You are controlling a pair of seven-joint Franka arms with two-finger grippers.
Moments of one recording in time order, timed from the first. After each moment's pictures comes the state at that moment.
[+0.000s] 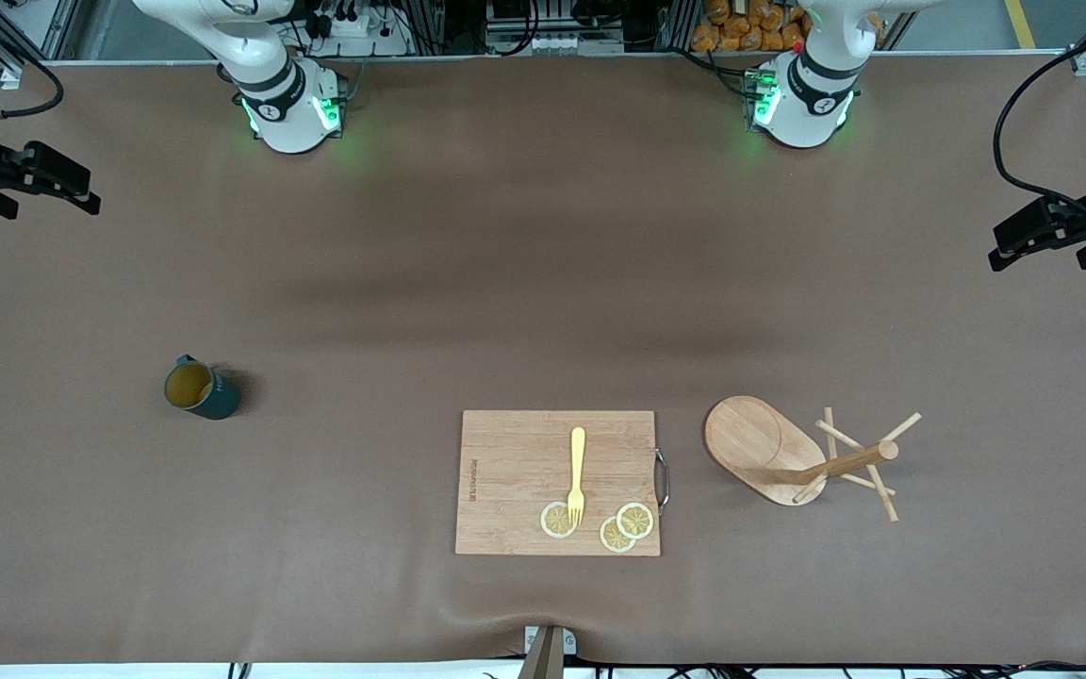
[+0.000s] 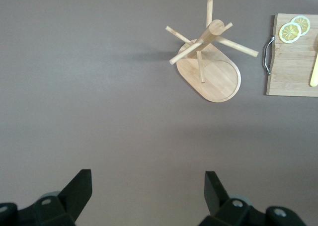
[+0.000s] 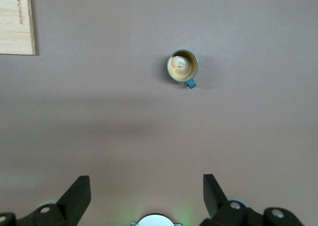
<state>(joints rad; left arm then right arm) 0.03 0.03 -0.05 -1.52 0.00 1.58 -0.04 -0.01 -0.10 -0.02 -1.65 0.02 1.46 -0.06</state>
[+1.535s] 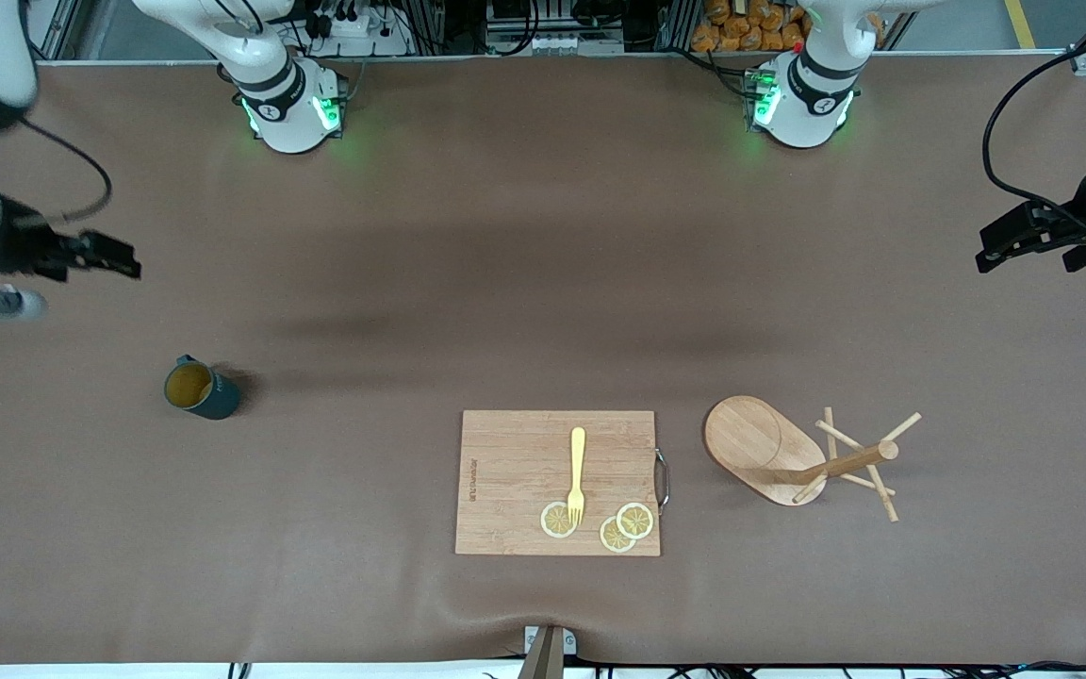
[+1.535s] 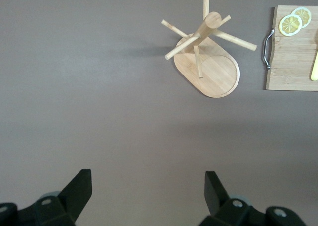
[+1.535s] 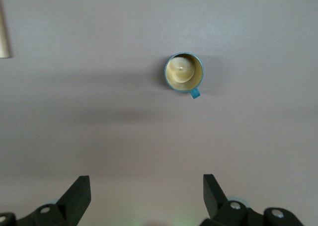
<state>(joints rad) 0.02 0.04 -0.05 -1.52 0.00 1.57 -0.04 -0.01 0.09 -0.04 -1.70 0.02 1.62 -0.06</state>
